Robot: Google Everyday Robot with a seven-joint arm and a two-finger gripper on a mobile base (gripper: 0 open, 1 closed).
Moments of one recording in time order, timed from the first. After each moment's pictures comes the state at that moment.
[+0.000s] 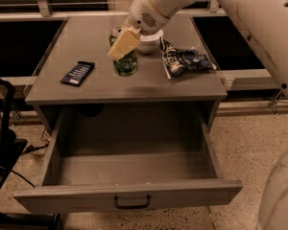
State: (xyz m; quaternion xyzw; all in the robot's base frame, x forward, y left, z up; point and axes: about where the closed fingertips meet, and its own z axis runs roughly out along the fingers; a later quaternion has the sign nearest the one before) arm 0.638 0.054 0.969 -0.62 0.69 0.19 0.32
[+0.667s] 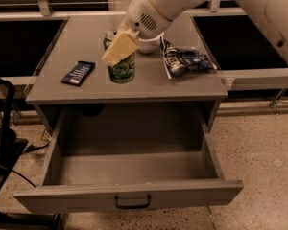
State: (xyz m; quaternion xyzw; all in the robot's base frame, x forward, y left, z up) arm 0.584 0.055 0.985 -0.61 0.70 0.20 0.33
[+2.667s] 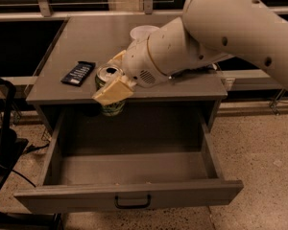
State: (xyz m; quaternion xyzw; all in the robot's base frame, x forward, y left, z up) arm 0.511 0.072 0.944 -0.62 0.64 0.21 0.40
